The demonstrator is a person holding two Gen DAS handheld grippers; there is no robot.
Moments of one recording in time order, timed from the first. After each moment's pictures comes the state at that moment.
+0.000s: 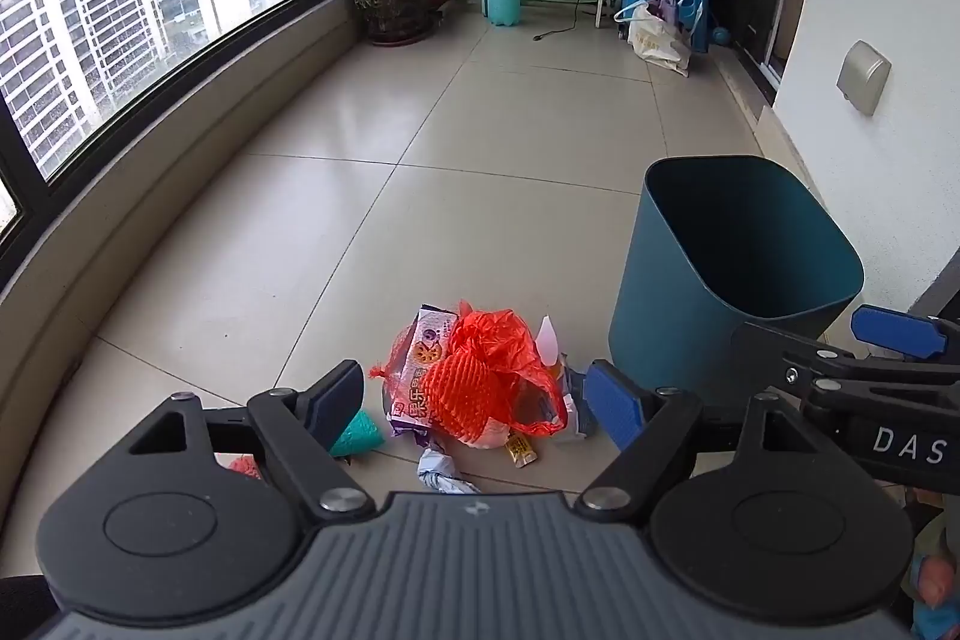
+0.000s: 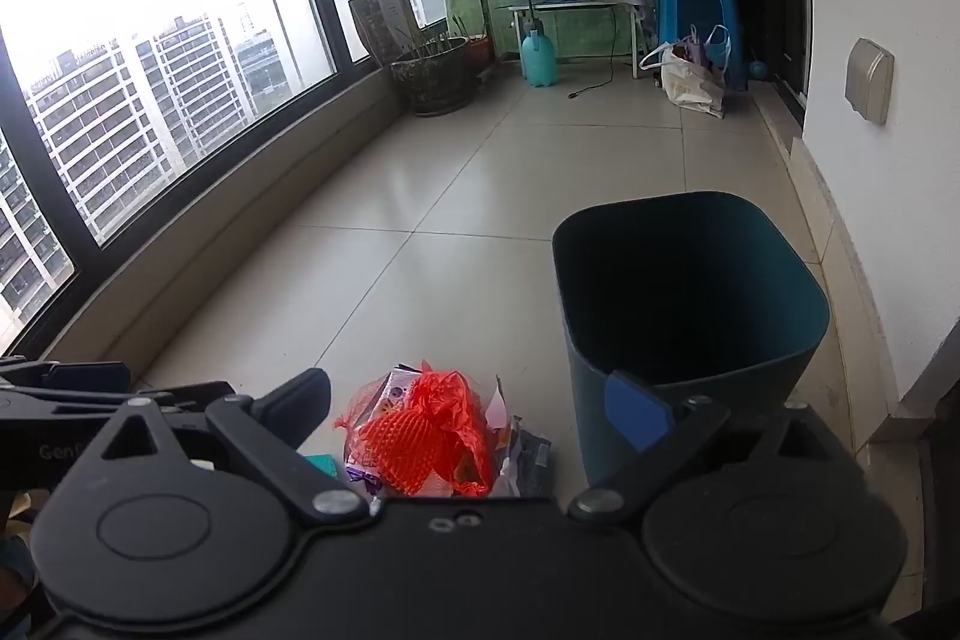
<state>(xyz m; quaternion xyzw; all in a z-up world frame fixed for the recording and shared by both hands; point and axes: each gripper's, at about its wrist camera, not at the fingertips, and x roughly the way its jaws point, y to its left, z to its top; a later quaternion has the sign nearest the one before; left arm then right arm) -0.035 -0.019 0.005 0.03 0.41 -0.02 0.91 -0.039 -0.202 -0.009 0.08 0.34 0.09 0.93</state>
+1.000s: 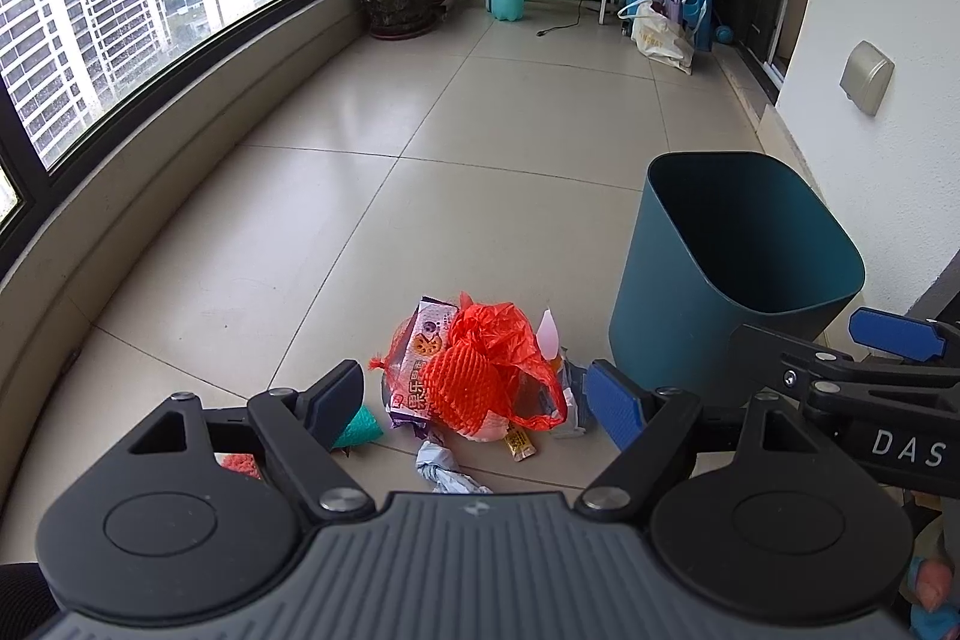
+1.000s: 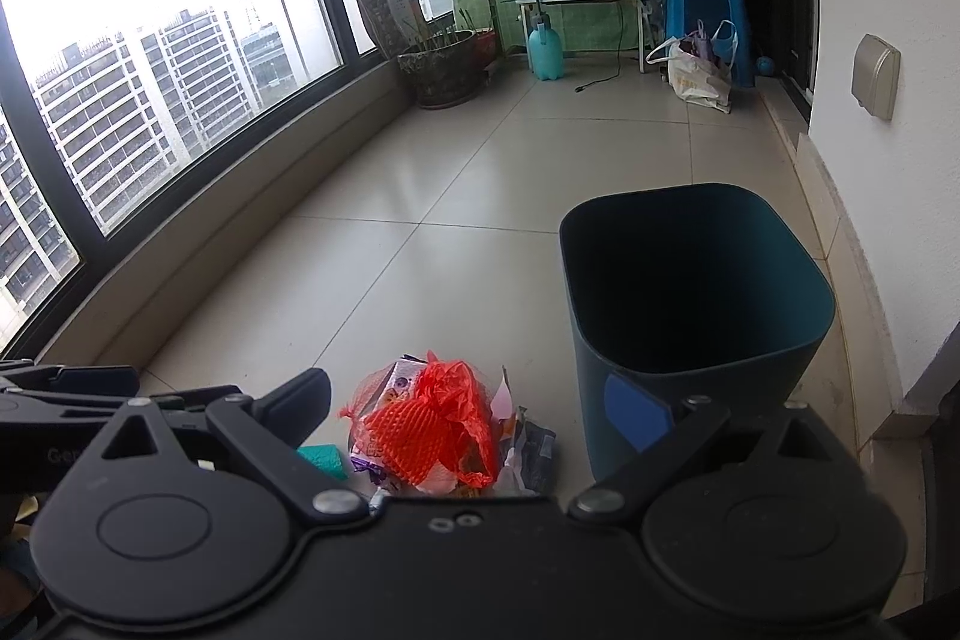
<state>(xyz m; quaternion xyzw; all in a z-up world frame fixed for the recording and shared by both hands) -0.038 -0.016 0.007 0.02 0.42 -0.02 0.91 -0.038 -0.200 -0.014 0.08 0.34 0.09 0.93</state>
